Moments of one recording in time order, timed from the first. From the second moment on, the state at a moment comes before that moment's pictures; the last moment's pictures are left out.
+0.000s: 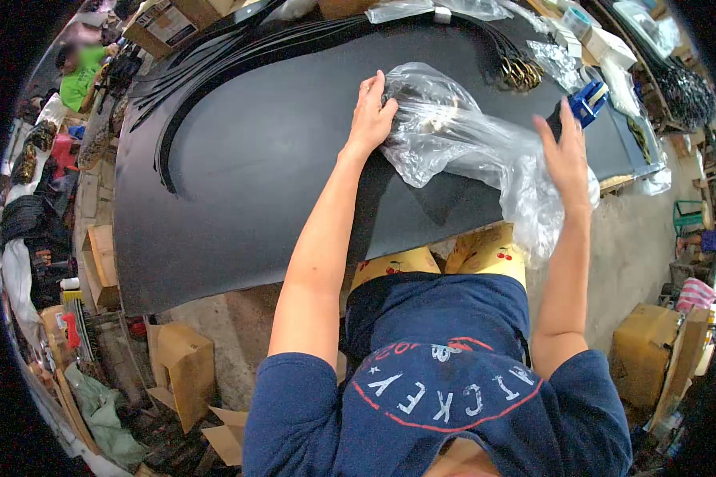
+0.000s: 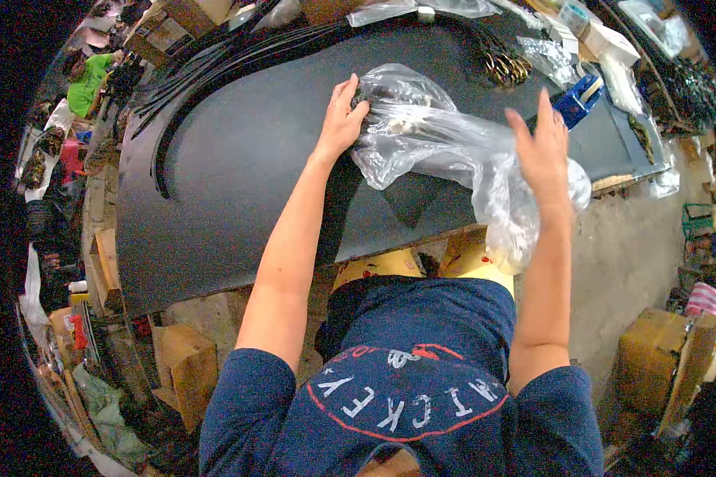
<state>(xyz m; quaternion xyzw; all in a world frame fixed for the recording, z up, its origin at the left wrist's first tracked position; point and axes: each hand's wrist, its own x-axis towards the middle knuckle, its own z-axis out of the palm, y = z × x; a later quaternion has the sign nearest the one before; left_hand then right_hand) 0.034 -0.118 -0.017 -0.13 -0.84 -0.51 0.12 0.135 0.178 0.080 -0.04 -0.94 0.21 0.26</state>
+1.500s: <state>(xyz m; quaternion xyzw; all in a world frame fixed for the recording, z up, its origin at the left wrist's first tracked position) 0.041 -0.128 0.000 -0.15 -0.87 -0.46 0.06 0.106 0.096 0.016 0.02 -0.94 0.32 0.10</state>
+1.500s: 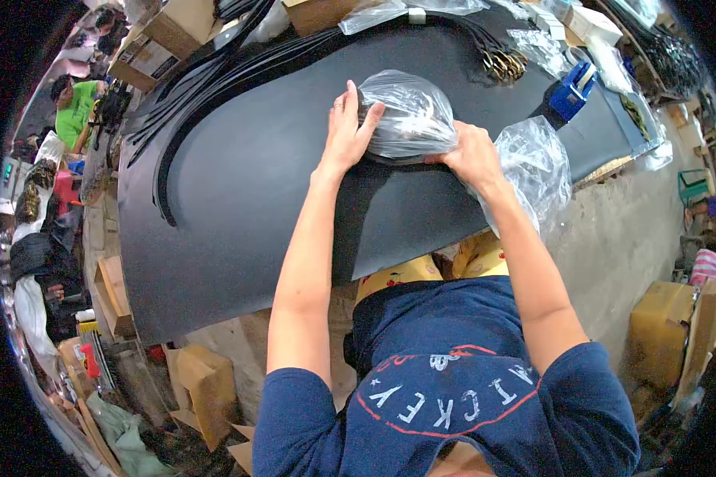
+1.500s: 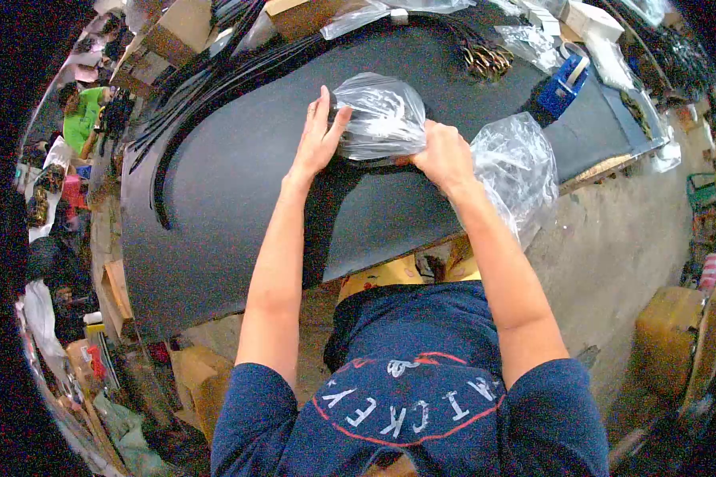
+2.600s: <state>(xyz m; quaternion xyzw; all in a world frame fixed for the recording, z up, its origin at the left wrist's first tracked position) 0.069 -0.059 0.085 -0.55 -0.83 -0.04 0.08 0.128 0.098 0.057 0.20 -0.93 0.25 0.15</state>
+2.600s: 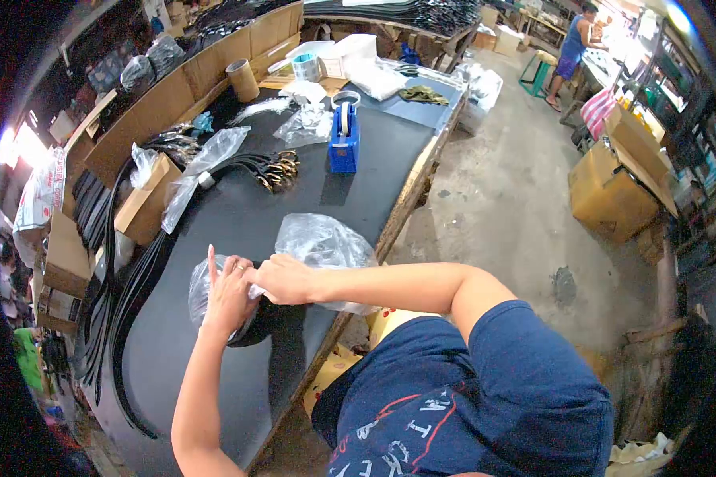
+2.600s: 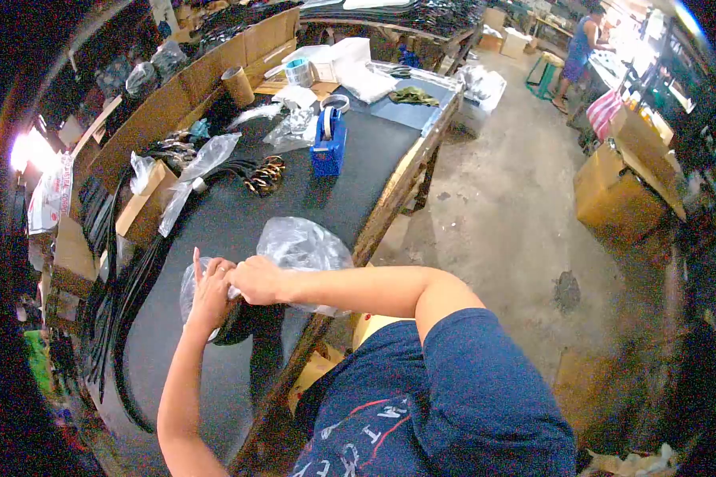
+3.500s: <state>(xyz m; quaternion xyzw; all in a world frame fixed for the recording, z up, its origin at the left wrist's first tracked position) 0.117 -0.085 0.131 -0.37 -0.78 -0.49 -0.05 0.160 0.158 0.275 0.41 -0.89 0.01 0.22</state>
